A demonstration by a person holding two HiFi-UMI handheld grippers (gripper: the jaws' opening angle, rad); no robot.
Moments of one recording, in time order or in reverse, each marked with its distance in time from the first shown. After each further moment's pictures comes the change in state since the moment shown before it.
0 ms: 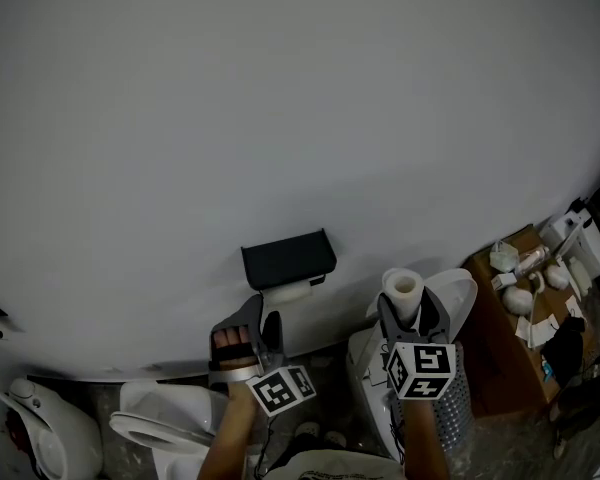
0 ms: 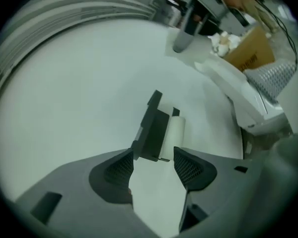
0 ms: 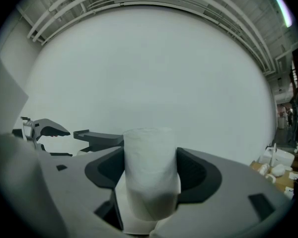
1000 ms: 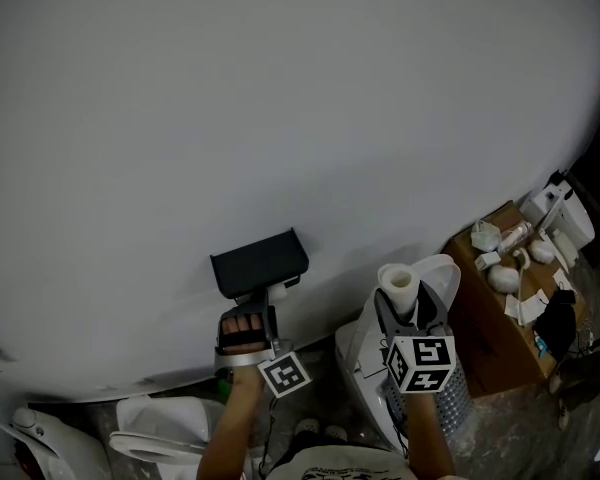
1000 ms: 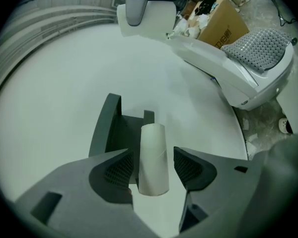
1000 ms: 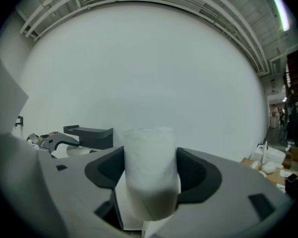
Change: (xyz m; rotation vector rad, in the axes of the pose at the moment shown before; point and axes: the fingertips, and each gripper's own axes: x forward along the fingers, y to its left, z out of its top) left arm 0.058 -0.048 0.026 0.330 0.006 -0.025; right arm -0.005 -0.040 -0.014 0.013 0.038 -0.076
